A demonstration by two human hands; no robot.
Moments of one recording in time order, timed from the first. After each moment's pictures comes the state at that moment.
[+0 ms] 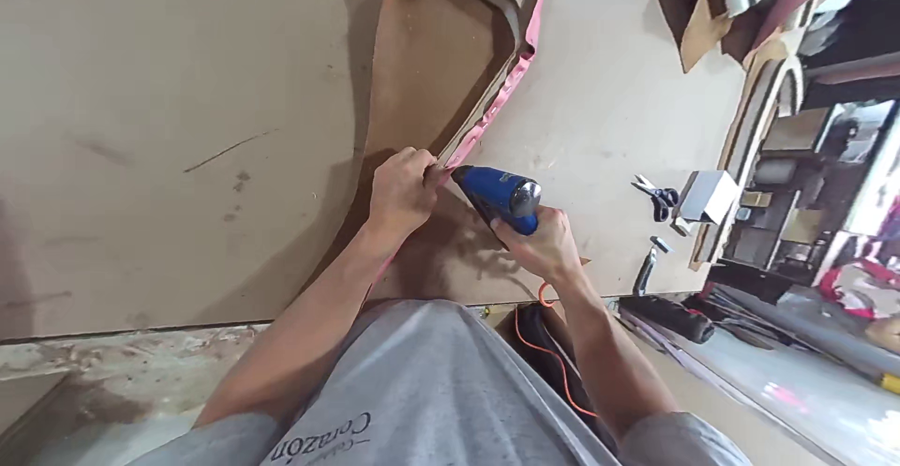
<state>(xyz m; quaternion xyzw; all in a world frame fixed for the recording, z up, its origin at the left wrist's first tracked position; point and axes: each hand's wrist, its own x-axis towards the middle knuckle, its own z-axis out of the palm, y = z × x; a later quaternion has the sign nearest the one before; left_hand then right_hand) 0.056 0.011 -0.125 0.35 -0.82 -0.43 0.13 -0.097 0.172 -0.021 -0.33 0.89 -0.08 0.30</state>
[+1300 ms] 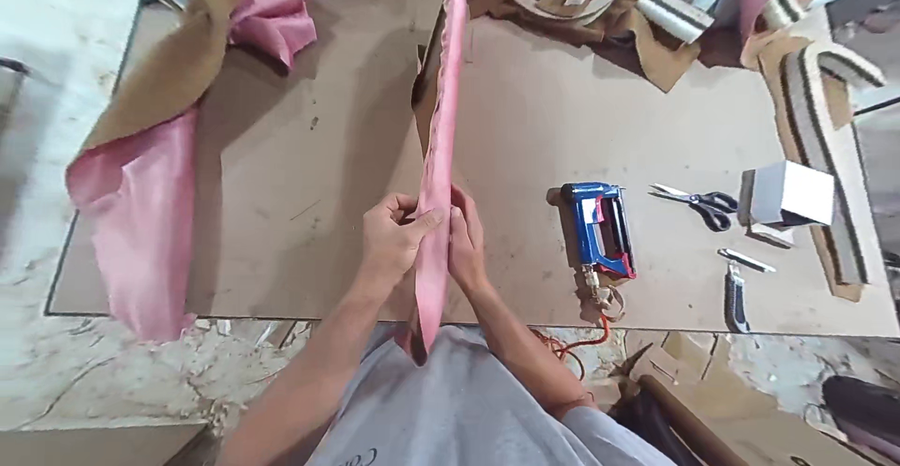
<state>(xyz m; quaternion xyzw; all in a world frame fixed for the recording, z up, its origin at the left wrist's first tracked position) 0.081 0.063 0.006 0.43 -0.58 -0.65 0.25 -0.014 0.148 -0.056 -0.31 0.63 -0.66 0.27</state>
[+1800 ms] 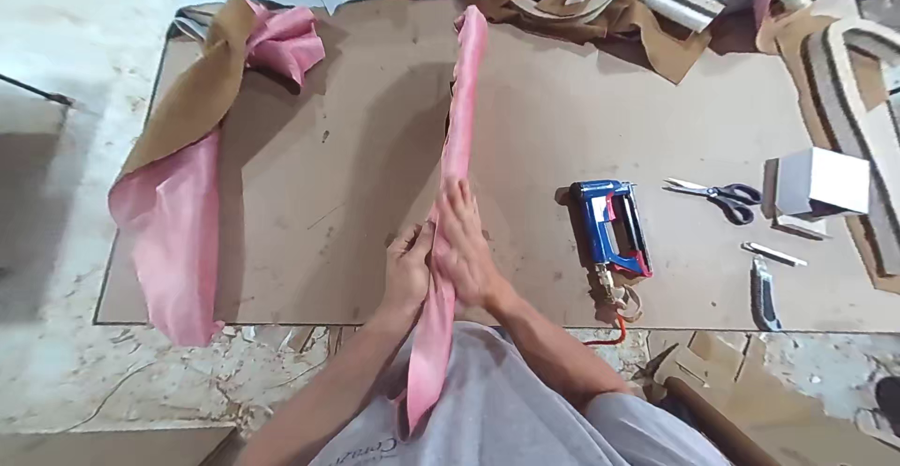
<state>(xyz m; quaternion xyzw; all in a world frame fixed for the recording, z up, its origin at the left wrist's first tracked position) 0.088 0.096 0.011 0.42 -0.50 -0.70 0.28 -0.017 0.161 -0.039 -0.57 0.61 -0.54 0.12</state>
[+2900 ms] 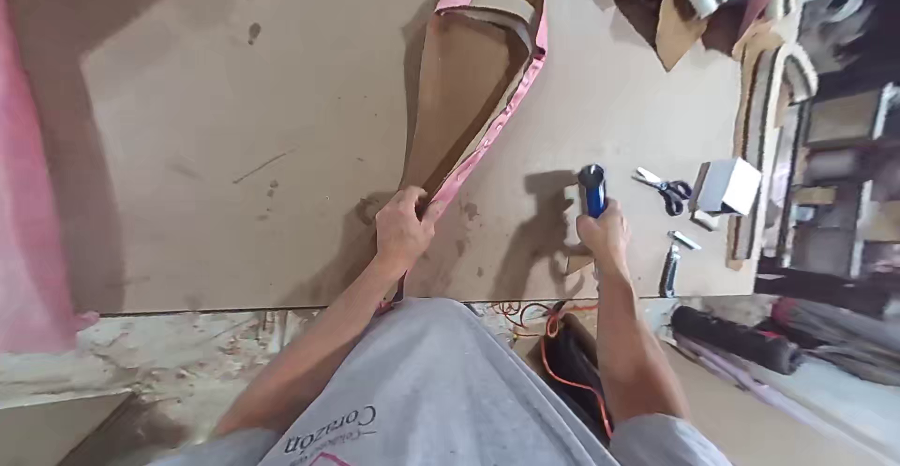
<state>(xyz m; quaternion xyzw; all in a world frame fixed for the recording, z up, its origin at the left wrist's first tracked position) 0.082 0.068 -0.119 0.42 -0.81 -0.40 0.10 -0.209 0.292 -0.054 -0.10 0.98 -0.03 0.18</state>
